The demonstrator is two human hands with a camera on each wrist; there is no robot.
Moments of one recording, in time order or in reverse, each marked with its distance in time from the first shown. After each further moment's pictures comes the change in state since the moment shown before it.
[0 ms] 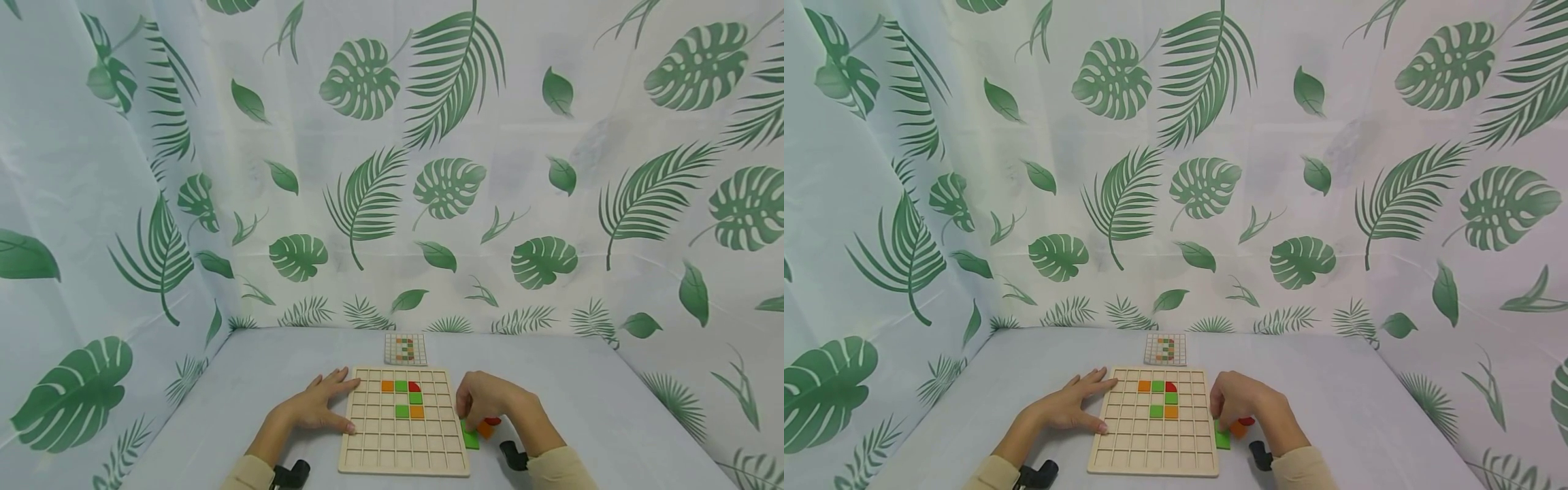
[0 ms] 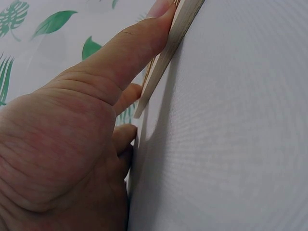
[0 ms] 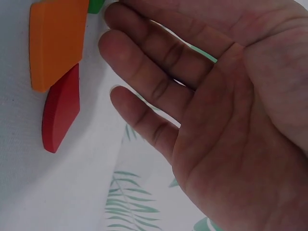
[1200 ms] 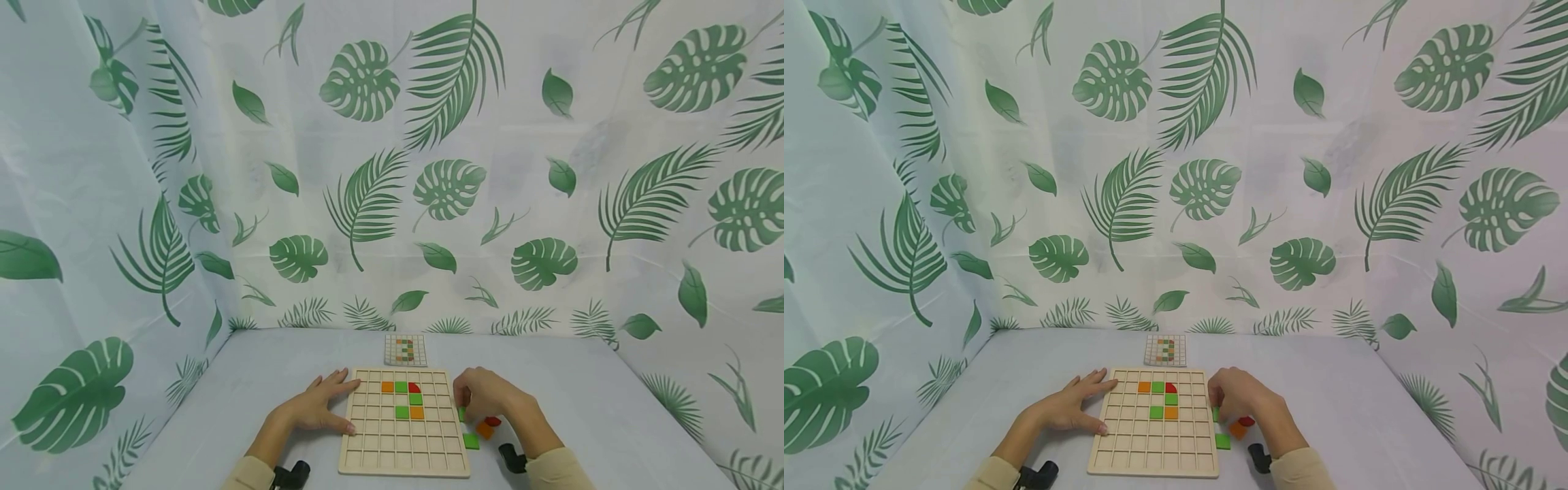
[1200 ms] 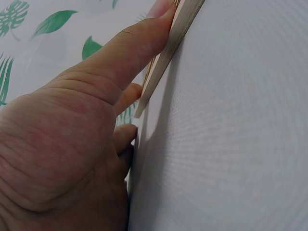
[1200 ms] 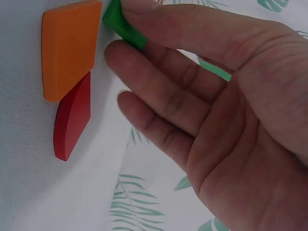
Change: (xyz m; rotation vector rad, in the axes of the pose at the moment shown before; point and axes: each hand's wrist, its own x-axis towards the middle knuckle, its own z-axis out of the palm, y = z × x) left_hand -0.001 0.000 0.000 -0.012 0.007 -0.018; right_hand 0.005 0.001 0.002 -0.047 0.125 -0.036
